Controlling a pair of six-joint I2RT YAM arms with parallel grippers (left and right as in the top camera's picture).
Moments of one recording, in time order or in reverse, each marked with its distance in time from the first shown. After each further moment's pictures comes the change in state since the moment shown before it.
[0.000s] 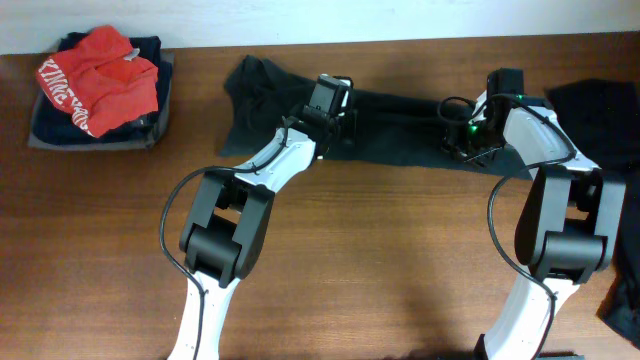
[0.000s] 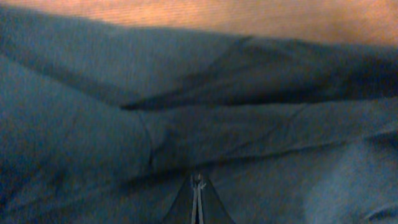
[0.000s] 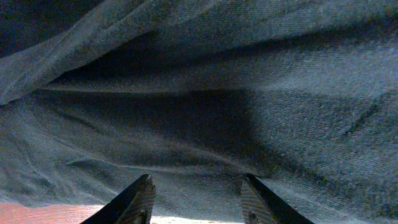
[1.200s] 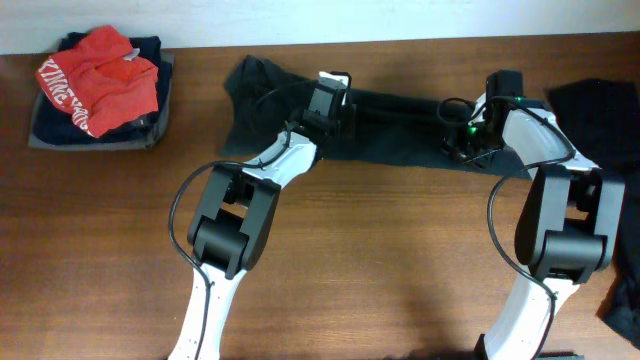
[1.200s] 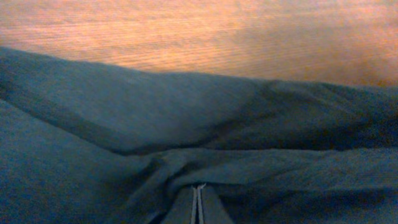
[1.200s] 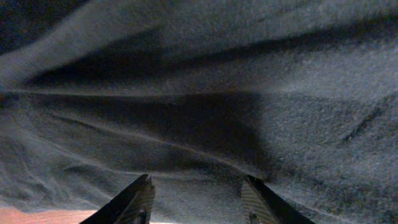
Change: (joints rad) left arm 0.011 0.081 0.007 0.191 -0.056 0.000; right arm 0.000 0.001 -0.019 0.026 0.000 0.010
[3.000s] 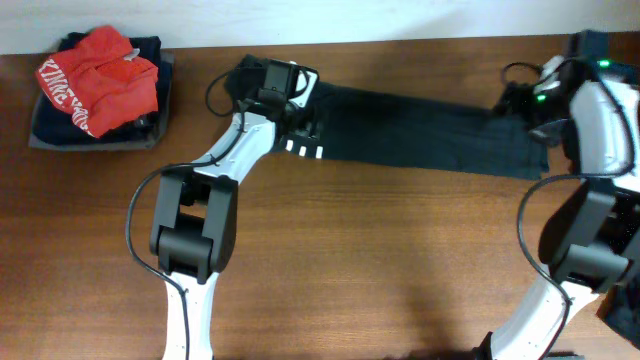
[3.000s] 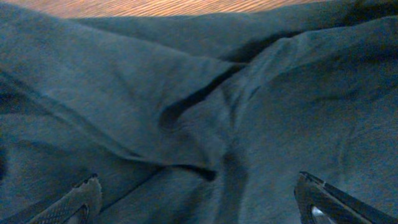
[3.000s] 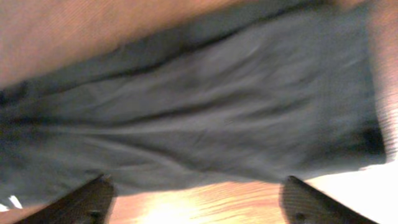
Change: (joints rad) left arm 0.156 -0.137 0.002 -0.367 0.073 0.355; right arm -0.204 -0.013 0.389 -0.348 0.069 -0.171
